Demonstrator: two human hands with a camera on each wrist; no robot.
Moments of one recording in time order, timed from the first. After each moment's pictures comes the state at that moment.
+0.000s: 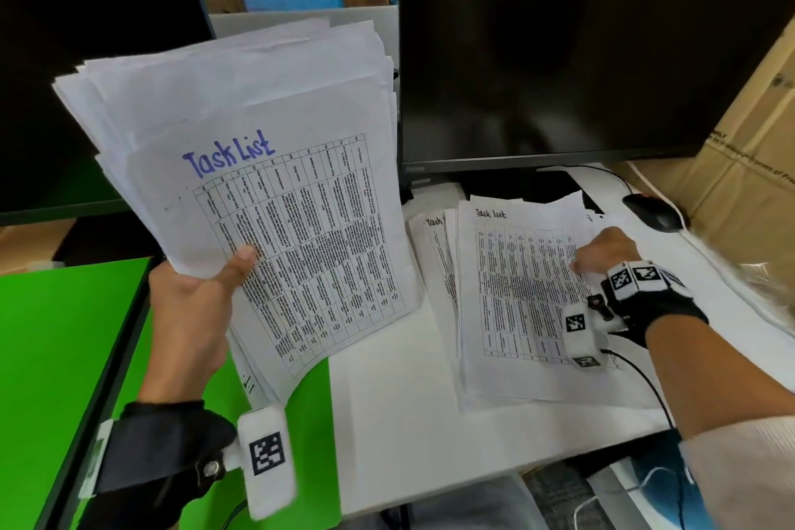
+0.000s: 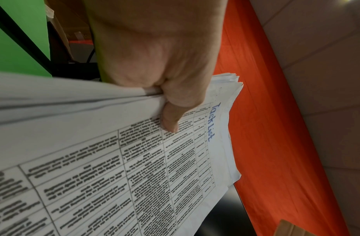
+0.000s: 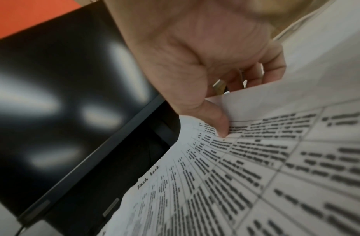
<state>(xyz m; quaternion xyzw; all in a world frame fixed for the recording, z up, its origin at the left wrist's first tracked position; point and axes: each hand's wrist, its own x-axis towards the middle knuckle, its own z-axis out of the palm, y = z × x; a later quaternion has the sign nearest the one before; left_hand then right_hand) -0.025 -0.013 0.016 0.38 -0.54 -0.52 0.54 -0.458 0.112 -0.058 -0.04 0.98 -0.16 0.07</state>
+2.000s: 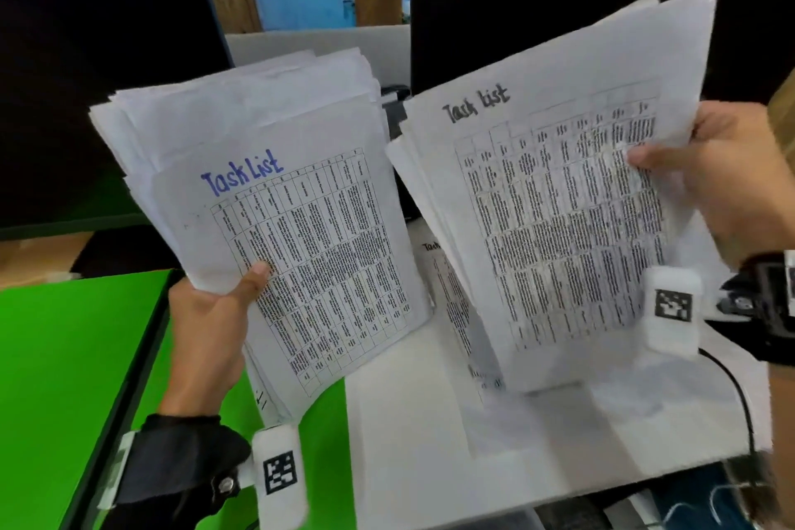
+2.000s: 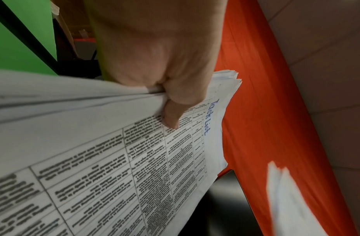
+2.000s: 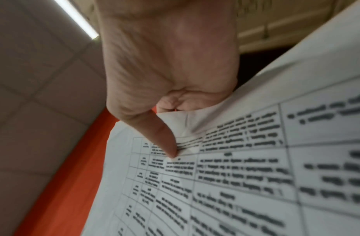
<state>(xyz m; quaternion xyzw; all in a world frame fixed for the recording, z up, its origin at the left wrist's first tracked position) -0.031 -0.026 0.000 0.36 -0.53 -0.53 0.56 -0.390 0.176 0.117 -0.42 0.66 -0.62 0.11</state>
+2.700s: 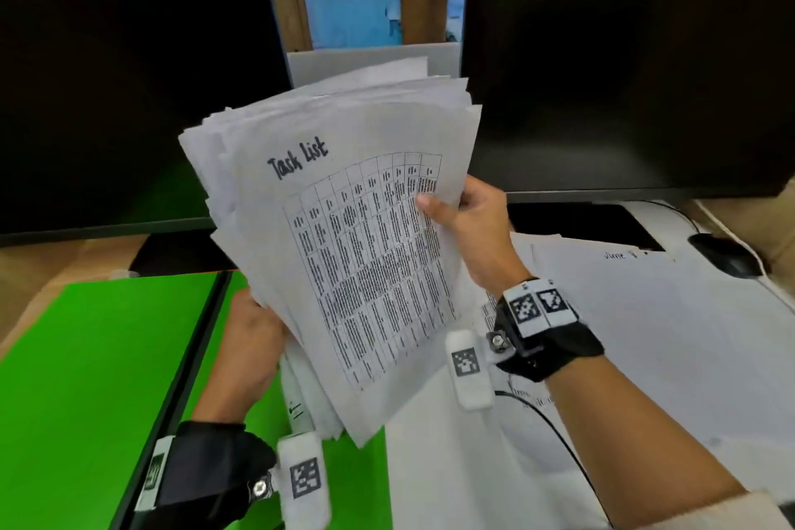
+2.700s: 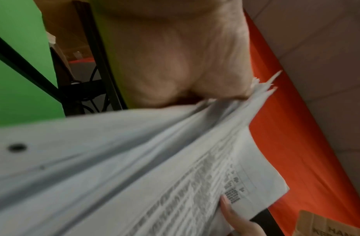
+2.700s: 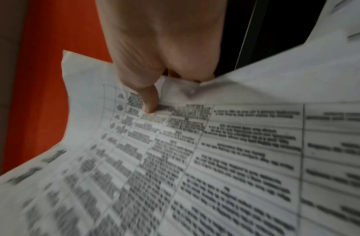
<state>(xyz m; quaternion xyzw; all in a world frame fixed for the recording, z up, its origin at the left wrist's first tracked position) -0.014 -0.019 0.008 0.25 -0.64 -0.54 0.49 -0.251 0.013 0.042 -0.42 0.52 -0.70 0.24</state>
